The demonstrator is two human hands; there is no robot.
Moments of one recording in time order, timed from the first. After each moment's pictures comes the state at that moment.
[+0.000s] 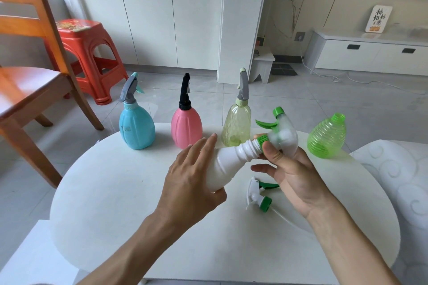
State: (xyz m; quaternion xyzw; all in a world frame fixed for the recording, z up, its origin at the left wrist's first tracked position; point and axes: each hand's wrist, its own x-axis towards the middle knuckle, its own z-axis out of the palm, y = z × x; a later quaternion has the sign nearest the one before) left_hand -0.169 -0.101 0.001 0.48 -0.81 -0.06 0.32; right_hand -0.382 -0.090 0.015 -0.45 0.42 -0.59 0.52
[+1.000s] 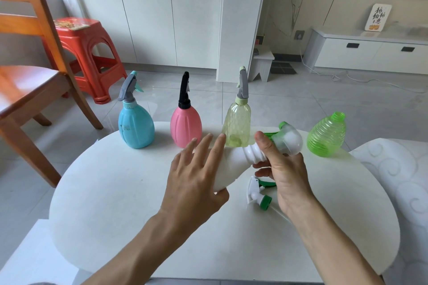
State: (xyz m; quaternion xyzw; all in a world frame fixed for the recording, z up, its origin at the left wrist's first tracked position) left_hand -0.174 -0.099 -0.003 0.46 -0.84 0.01 0.30; right_hand -0.355 -0.092 0.011 -0.37 0.57 -0.62 0.39
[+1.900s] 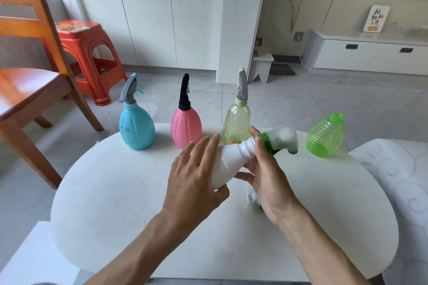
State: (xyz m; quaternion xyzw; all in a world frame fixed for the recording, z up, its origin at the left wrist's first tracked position) left_hand -0.174 -0.105 -0.008 0.47 -0.82 0.00 0.33; right_hand -0.335 -0.088 0.005 -0.44 0.46 -0.58 0.51
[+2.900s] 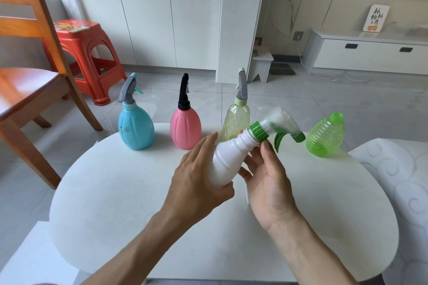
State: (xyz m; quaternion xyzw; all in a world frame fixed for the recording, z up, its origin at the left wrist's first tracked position) left_hand -0.179 -0.106 -0.001 0.48 -0.78 -0.15 0.37; right_hand -0.324 -0.085 0.004 -0.32 0.37 -0.68 0.54
